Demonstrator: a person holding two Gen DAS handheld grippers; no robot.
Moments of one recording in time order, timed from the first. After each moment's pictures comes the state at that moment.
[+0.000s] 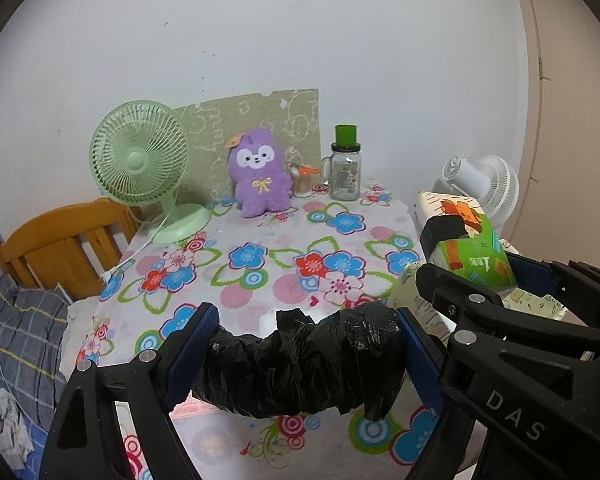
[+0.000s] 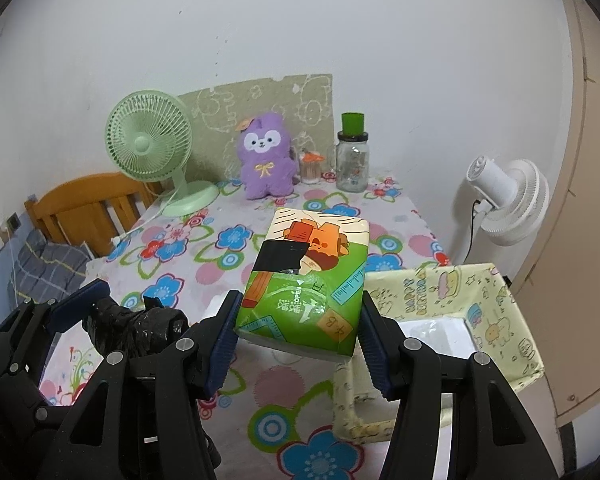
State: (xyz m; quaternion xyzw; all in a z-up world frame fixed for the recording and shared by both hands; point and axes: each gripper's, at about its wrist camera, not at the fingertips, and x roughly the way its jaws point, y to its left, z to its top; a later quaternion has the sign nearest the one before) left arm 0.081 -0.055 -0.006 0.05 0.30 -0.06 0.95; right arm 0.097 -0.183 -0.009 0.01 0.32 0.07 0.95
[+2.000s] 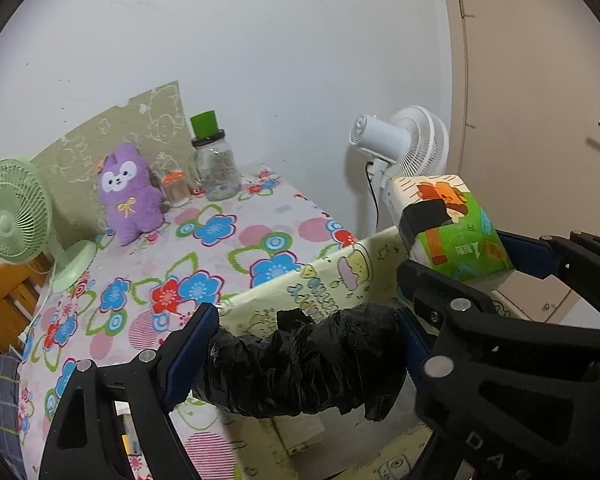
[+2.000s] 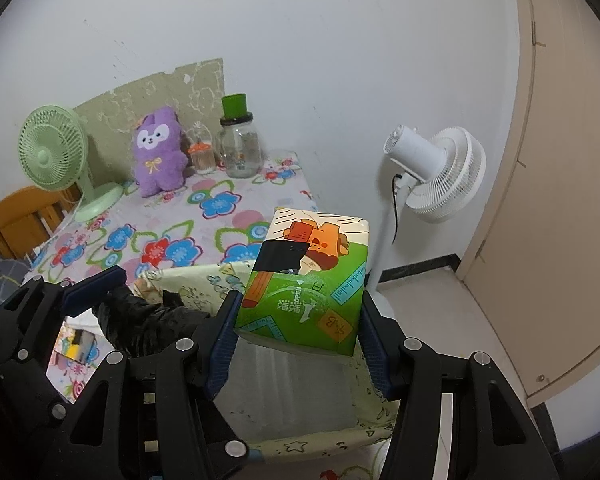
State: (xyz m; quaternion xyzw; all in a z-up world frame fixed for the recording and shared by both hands) left arm 0.139 -0.227 -0.043 0.12 0.32 -0.17 0.92; right arm 0.134 -0.338 -0.044 0.02 0.34 -0.02 0.94
